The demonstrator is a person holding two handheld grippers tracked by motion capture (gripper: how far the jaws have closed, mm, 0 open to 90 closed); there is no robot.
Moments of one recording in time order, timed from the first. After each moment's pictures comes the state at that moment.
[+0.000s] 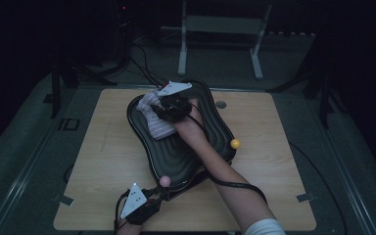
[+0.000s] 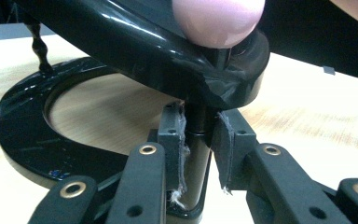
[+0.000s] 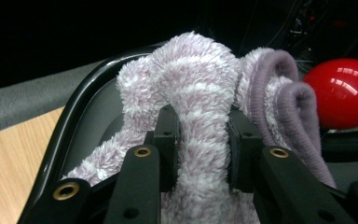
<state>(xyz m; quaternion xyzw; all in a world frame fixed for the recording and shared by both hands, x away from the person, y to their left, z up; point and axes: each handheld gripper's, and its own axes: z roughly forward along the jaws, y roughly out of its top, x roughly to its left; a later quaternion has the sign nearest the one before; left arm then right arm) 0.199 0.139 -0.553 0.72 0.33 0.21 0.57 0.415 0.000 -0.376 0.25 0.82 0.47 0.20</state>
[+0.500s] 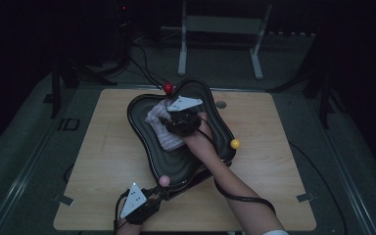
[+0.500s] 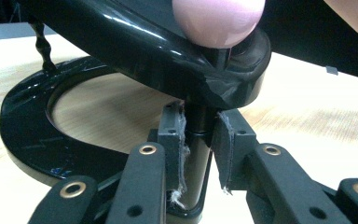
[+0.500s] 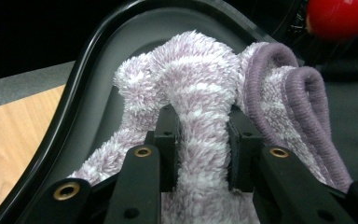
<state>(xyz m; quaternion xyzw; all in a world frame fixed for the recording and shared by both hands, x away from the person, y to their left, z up) 0.198 0.139 -0.553 0.72 0.33 0.21 0.56 0.386 -0.029 -0.400 0.24 0.83 0.46 0.19</state>
